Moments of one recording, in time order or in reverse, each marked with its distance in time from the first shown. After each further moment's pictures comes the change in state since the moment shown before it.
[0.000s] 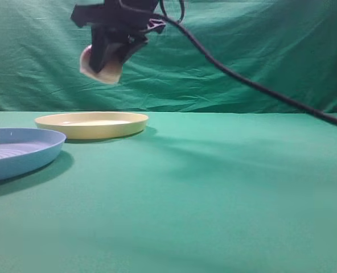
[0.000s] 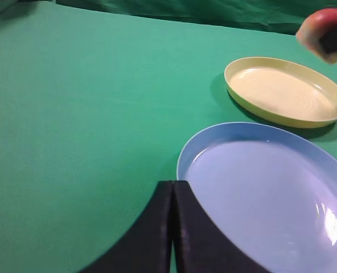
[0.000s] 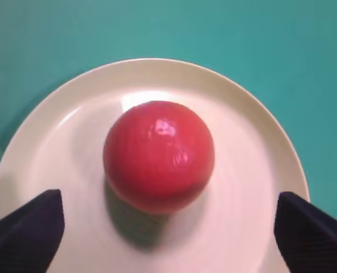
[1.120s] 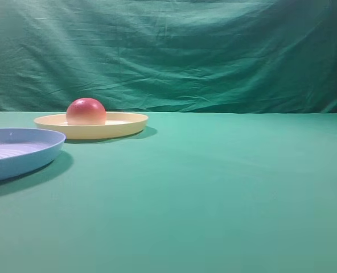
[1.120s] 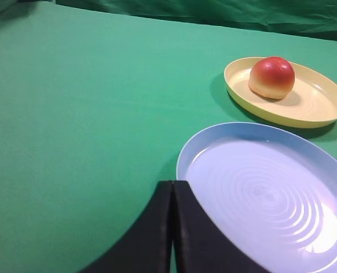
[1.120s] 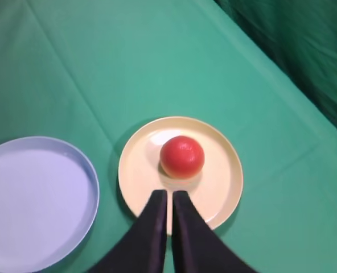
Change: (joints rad) left arm 0.000 0.000 0.000 0.000 0.000 0.000; right arm 0.000 -0.412 -0.052 -0.010 0.396 0.059
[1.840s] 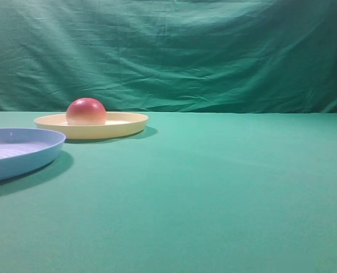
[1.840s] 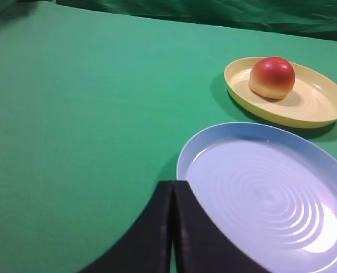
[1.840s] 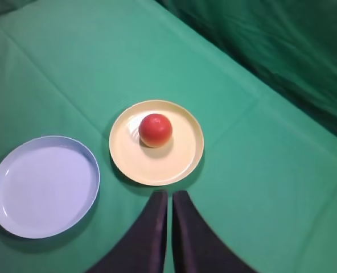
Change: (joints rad) left arm 0.000 0.000 0.000 0.000 0.000 0.000; right arm -0.045 -0.272 0.025 -0.082 0.258 0.214
